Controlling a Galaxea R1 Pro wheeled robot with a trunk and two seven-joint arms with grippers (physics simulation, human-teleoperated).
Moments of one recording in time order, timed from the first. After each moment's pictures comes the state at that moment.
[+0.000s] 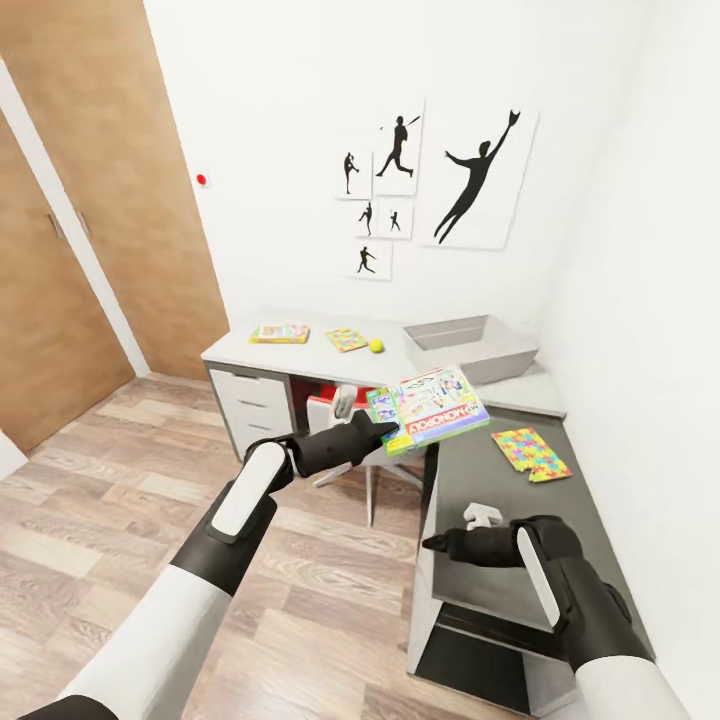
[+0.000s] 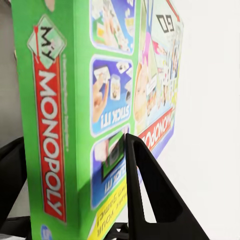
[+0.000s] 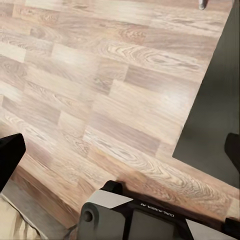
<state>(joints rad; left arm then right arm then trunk) -0.76 -0.12 -0.31 -1.17 1.35 0.75 0.06 -0.52 -0.04 -0.07 -1.13 -0.04 1.04 0.53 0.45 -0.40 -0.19</state>
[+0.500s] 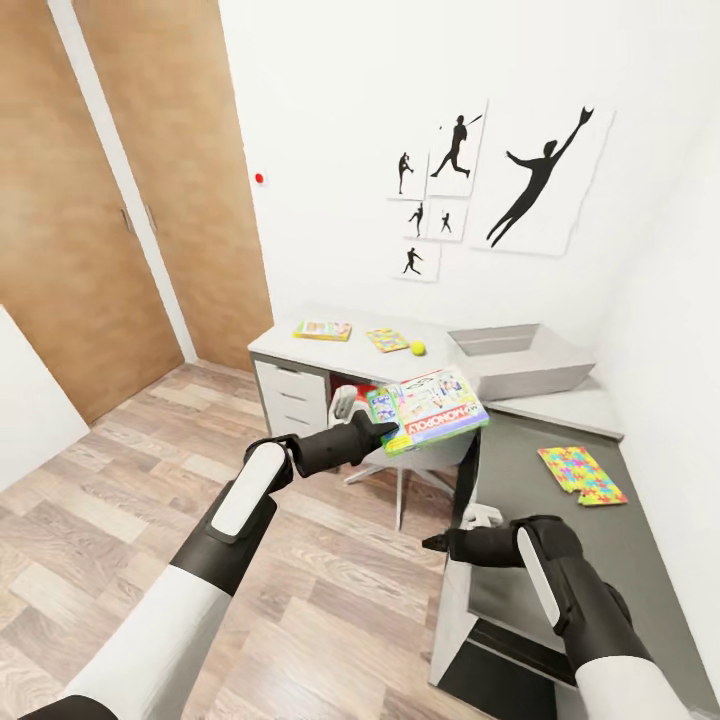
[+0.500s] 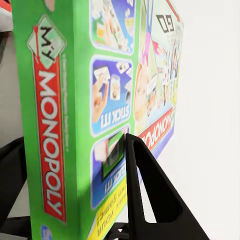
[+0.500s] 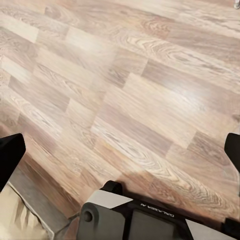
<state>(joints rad) -0.76 -0.12 -0.31 -1.17 1.35 0.75 0.06 -0.52 -0.04 -0.07 -1.13 -0.04 1.04 0.53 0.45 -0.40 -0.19</state>
